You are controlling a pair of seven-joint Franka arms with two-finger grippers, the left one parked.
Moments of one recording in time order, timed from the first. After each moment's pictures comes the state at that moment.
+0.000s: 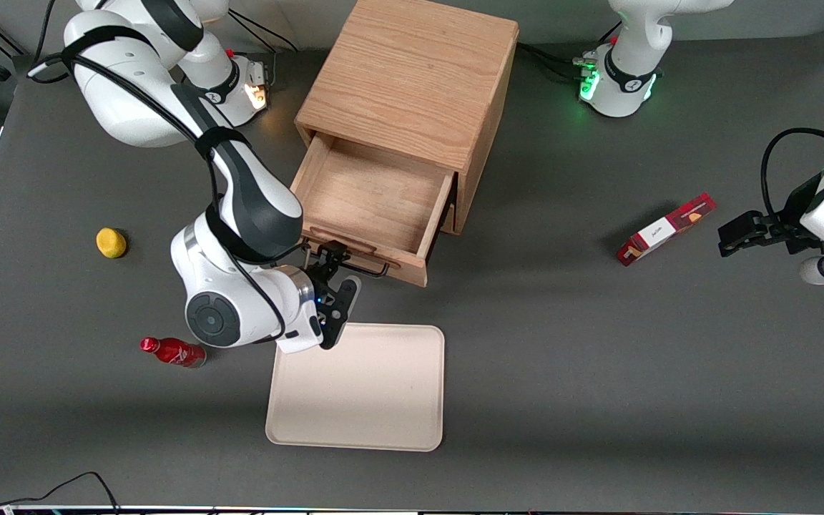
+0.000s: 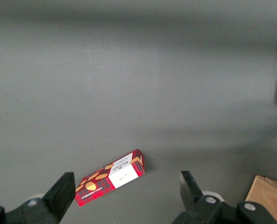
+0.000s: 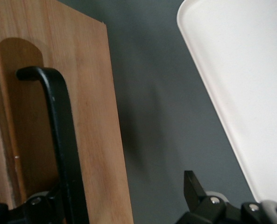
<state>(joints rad) 0.22 0.81 0.34 -1.06 0.15 1.53 -0.59</state>
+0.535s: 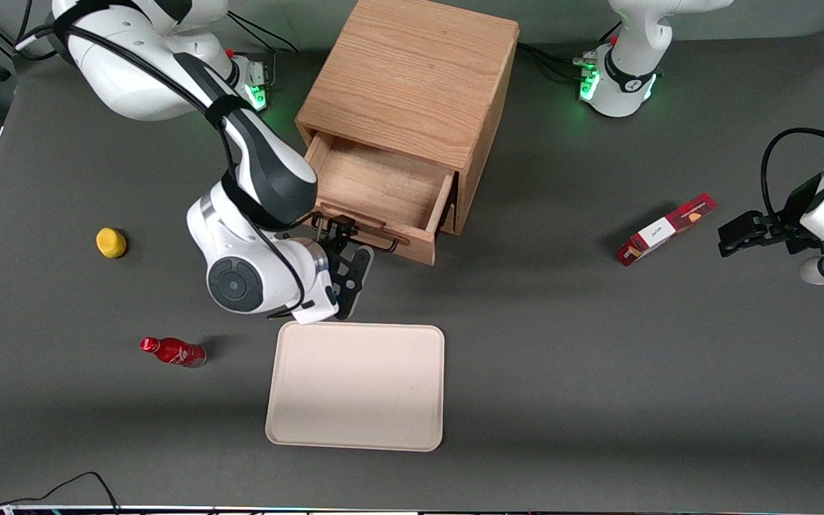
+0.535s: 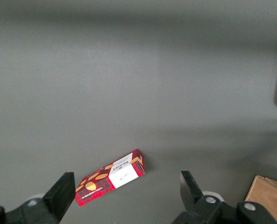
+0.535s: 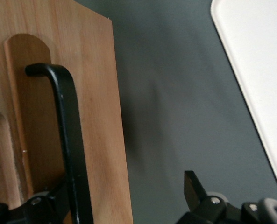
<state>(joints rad) 0.21 0.68 0.39 -1.27 0.15 1.61 -0.58</state>
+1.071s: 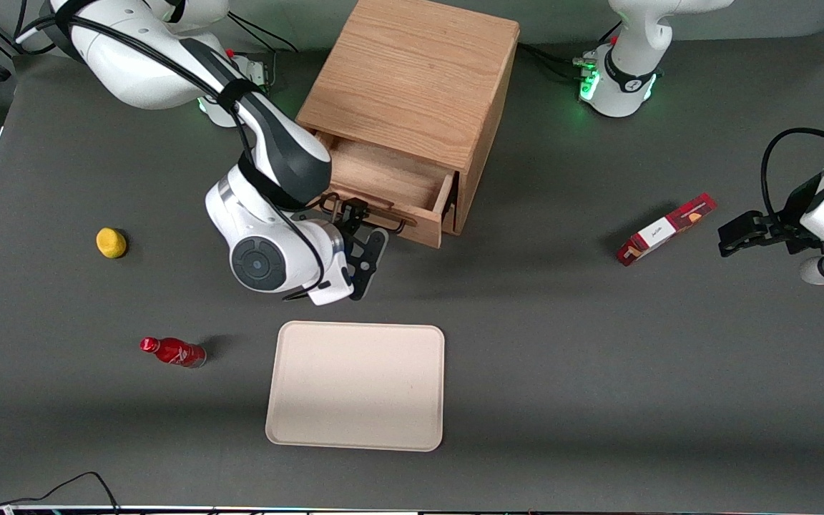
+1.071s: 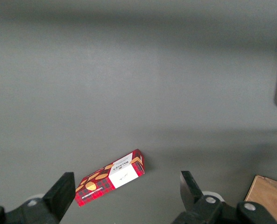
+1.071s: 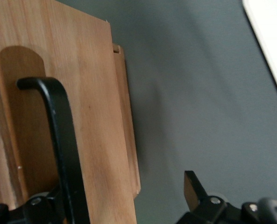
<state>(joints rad) 0.19 0.65 0.46 -1.35 0.15 1.63 -0.50</state>
